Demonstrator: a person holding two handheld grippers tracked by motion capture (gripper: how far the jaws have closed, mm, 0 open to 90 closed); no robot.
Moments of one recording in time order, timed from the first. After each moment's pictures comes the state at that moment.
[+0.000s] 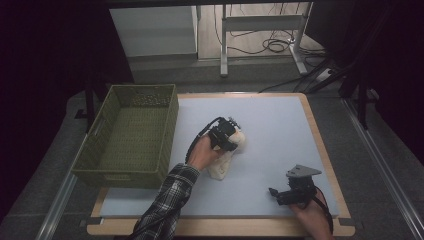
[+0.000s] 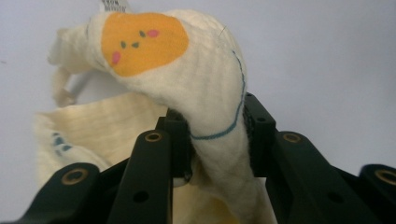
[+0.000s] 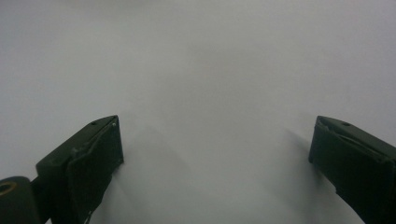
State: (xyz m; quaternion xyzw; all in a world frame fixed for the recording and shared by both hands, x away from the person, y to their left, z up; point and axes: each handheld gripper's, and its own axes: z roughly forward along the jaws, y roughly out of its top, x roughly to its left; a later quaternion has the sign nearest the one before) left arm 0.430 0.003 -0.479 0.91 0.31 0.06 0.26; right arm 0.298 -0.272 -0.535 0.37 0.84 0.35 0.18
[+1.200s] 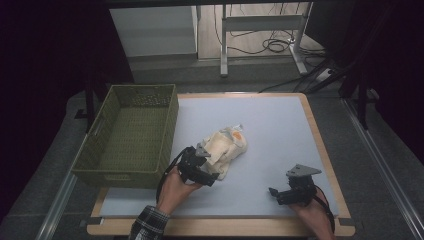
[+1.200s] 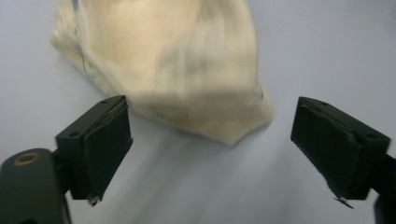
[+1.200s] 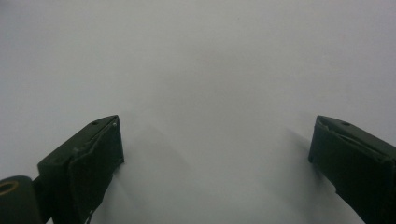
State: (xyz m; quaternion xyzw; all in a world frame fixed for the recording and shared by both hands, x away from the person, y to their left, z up) left arm 0.318 0.082 -0.501 0.87 0.36 0.11 0.32; right arm 0.299 -0.272 -0.534 0.37 0.84 0.34 0.17
